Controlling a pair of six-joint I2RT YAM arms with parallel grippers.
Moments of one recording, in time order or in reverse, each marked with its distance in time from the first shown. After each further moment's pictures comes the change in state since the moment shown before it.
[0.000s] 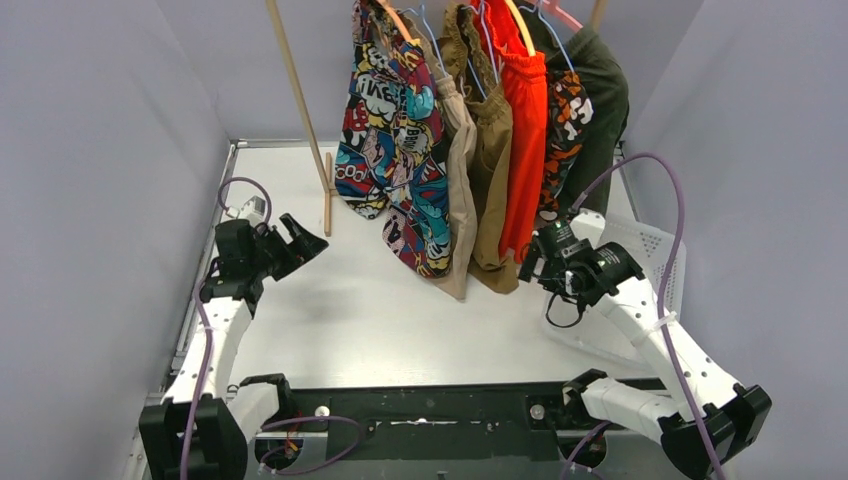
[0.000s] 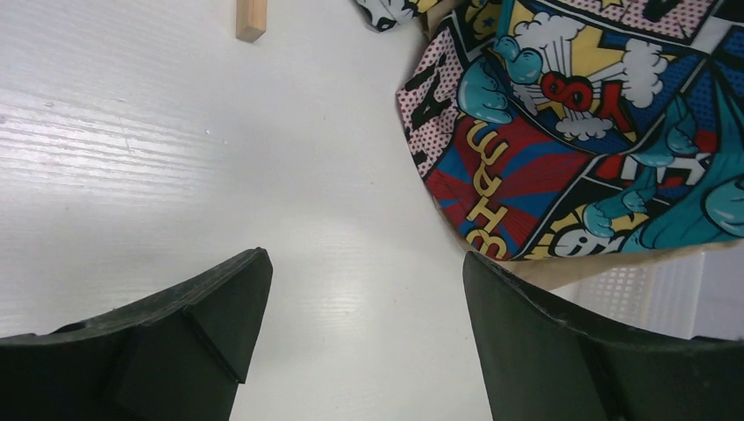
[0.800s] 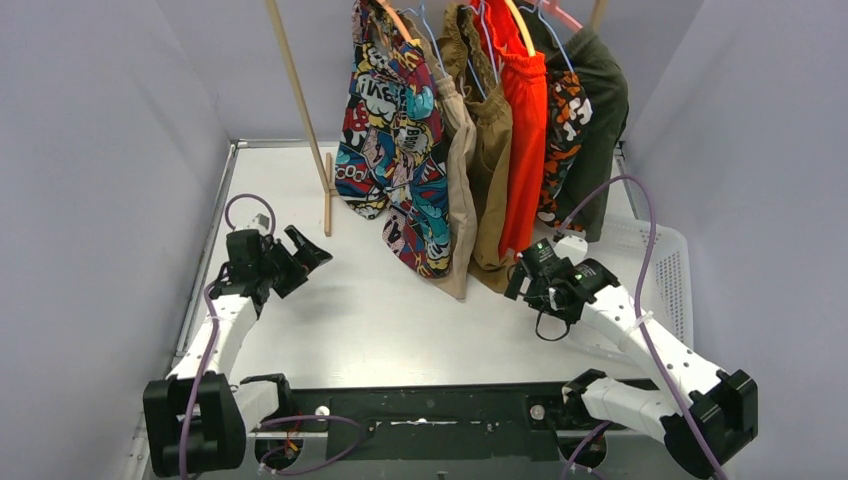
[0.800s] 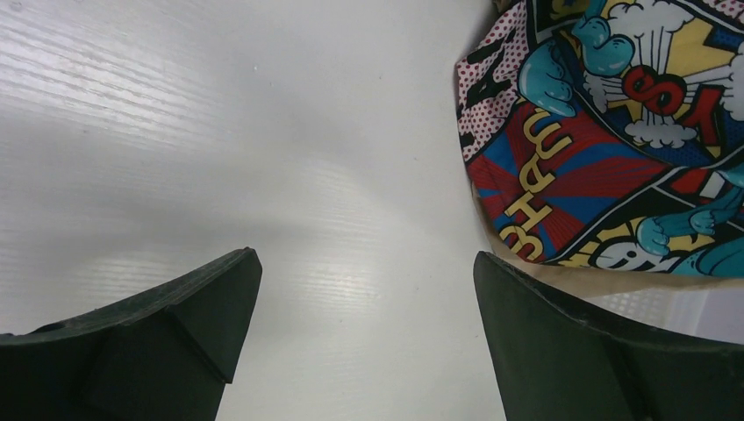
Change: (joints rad) left arm -0.002 -0.021 -0.092 -0.015 -0.050 -0.068; right arm 0.046 -0.007 -0.237 0.245 -0.172 0.082
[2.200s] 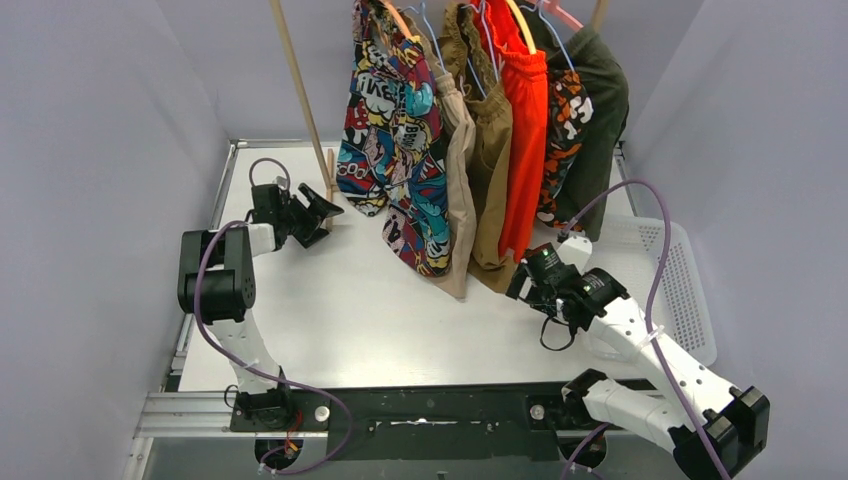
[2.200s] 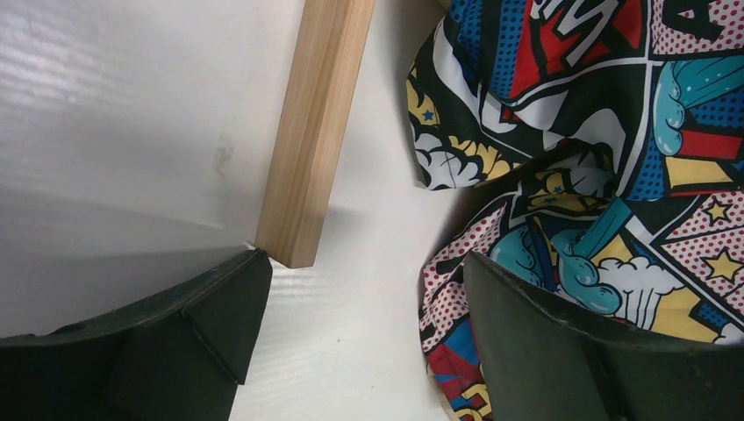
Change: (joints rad) left arm -0.014 0.864 0.417 0.456 0.133 -0.179; right arm 0.041 -0.079 -0.007 -0.014 0.090 0.032
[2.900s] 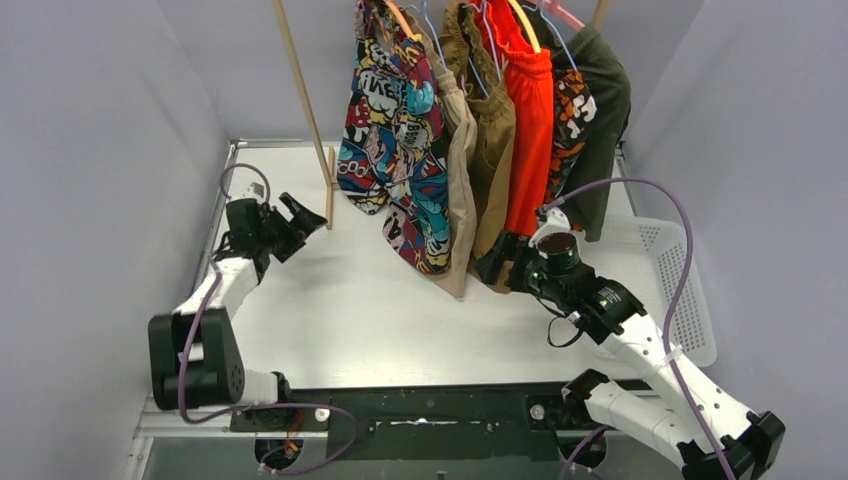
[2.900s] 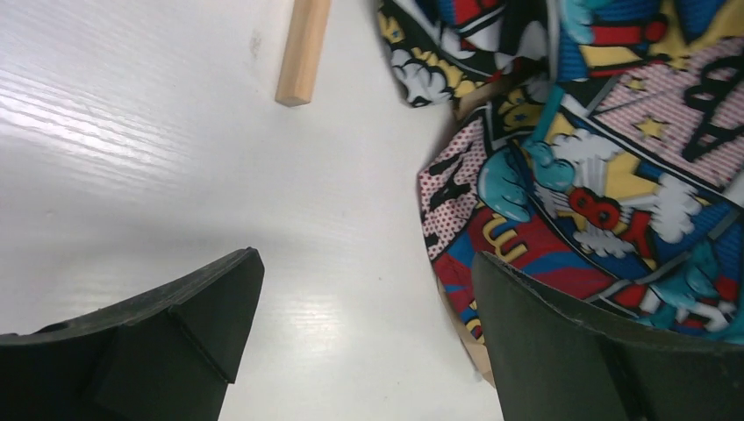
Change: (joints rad) left arm 0.031 -0.423 -0.219 -0.164 -0.102 0.100; right arm 0.010 -0.118 -0.013 0.414 -0.376 -0.212
